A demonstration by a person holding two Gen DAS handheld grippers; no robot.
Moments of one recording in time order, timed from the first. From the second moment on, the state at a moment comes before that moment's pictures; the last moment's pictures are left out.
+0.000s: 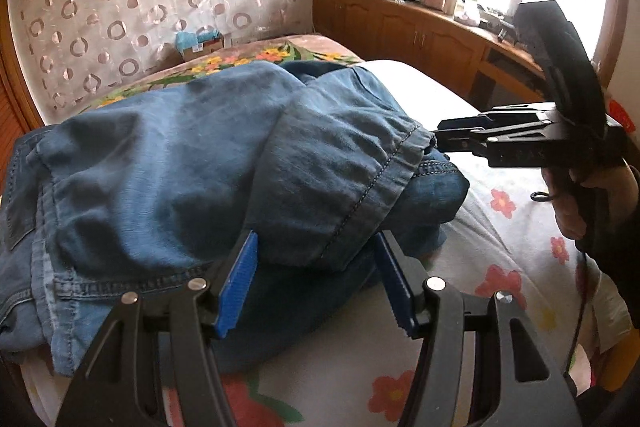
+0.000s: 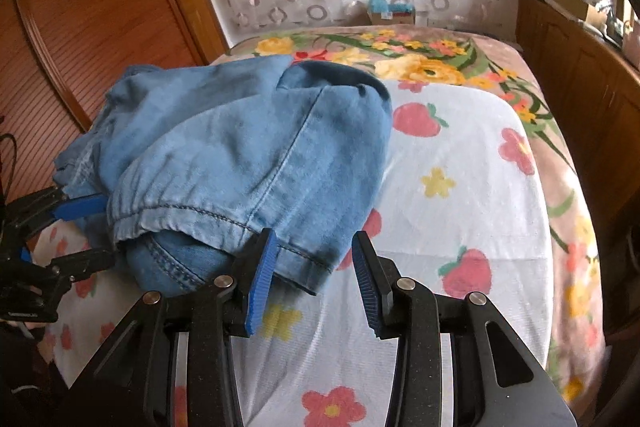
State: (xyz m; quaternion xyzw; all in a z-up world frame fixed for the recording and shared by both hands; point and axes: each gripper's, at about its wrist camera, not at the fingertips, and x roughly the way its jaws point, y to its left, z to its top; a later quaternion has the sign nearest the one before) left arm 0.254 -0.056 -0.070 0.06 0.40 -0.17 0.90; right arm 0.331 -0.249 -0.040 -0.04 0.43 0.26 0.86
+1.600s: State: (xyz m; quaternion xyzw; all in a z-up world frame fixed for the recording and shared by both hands) left arm 0.229 -0.029 0.000 0.03 0.31 -0.17 0.93; right arm 0.325 -0.226 0.063 -0.12 0.31 0.28 0.90
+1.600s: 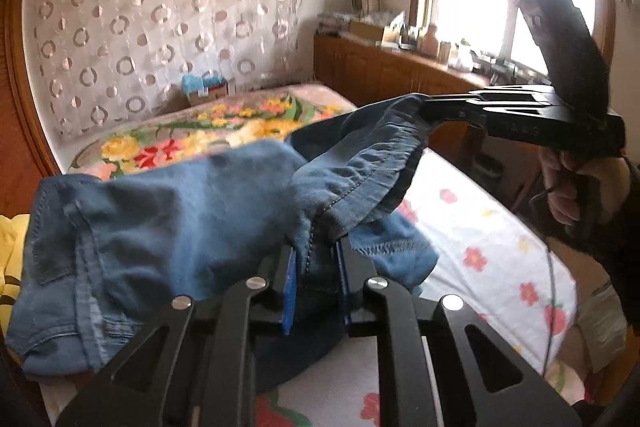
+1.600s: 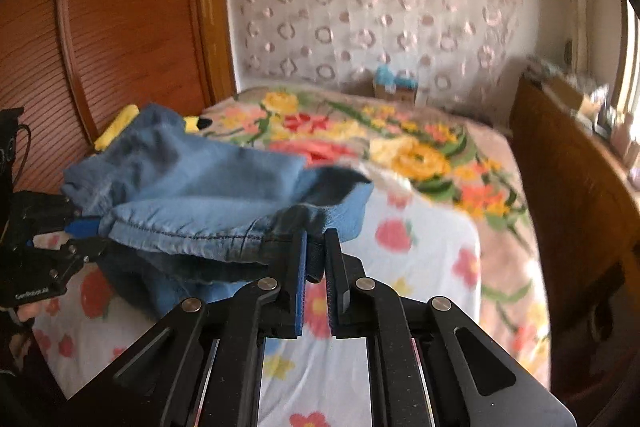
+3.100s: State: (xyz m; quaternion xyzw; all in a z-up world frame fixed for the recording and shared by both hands) left arm 0.203 0.084 -0.038 -0.08 0.34 -0.09 0.93; right arm 0.358 -0.091 0.074 -0.17 0.34 0.33 0.86
